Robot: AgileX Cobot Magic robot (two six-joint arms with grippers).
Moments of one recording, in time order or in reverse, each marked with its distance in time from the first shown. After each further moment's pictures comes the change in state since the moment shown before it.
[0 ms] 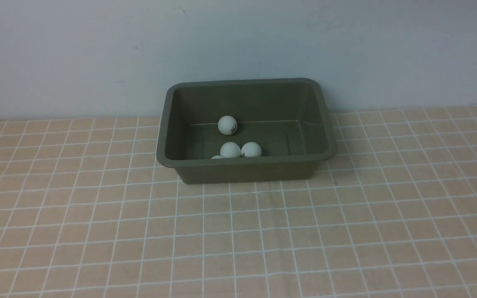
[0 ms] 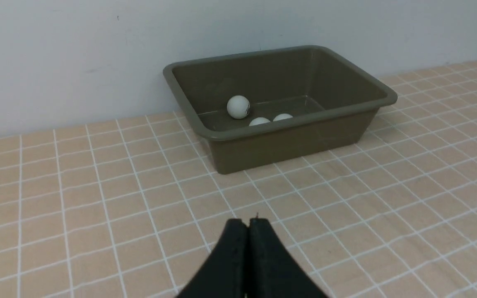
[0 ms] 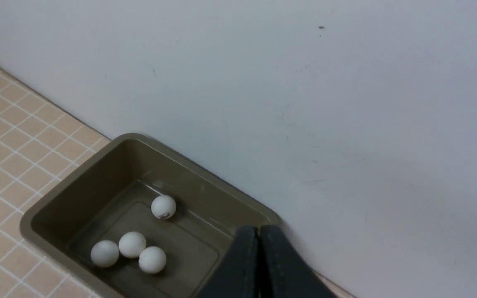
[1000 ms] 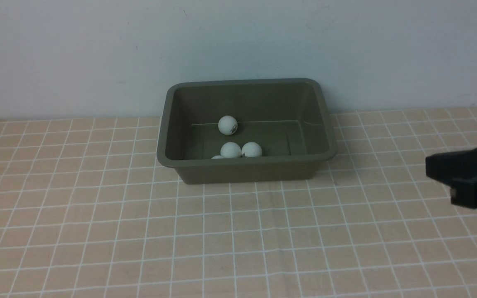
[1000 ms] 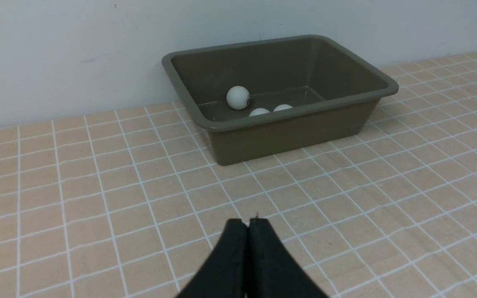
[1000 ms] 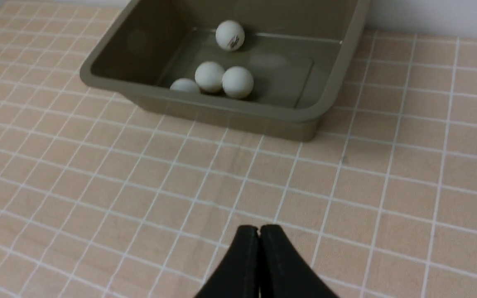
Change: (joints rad) right arm 0.000 -0.602 1.349 0.281 -0.556 -0.020; left arm 0.000 0.000 0.001 0.000 0.002 0.000
